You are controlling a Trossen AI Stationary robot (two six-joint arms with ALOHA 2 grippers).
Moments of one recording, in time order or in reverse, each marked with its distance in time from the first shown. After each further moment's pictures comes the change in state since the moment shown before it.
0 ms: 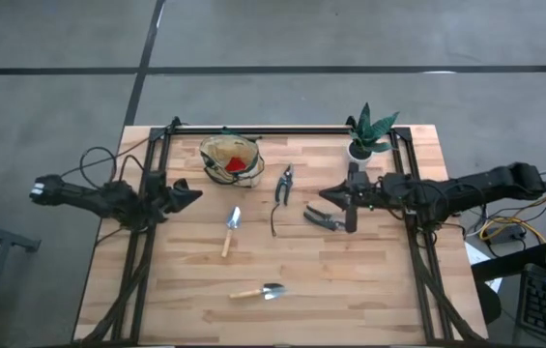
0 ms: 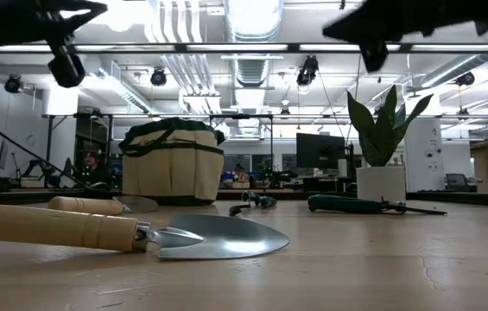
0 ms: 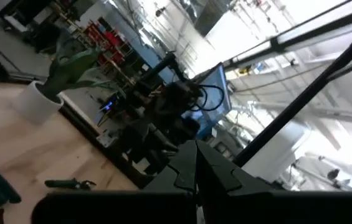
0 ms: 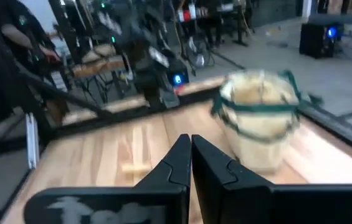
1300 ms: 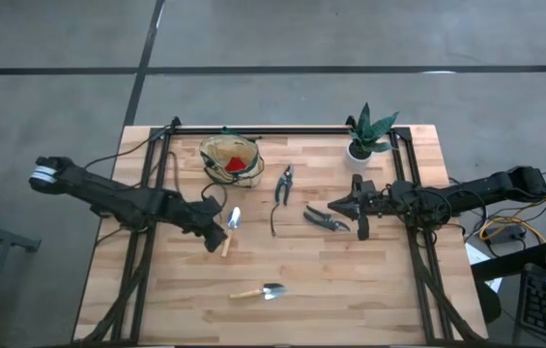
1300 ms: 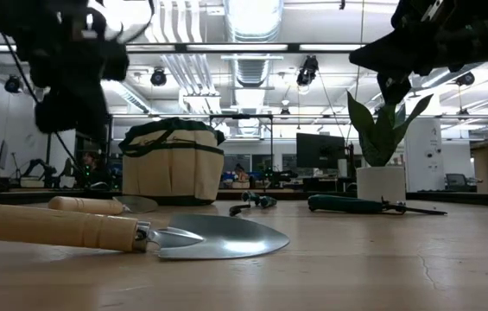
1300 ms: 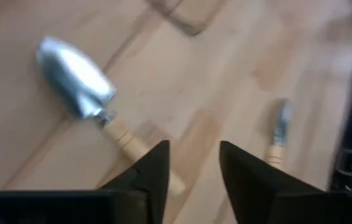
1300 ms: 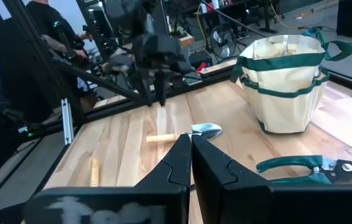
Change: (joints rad) left arm 0.006 0.750 0.450 -0.783 0.288 -0.182; right arm 0.000 -0.098 -0.245 0.196 -0.112 0.085
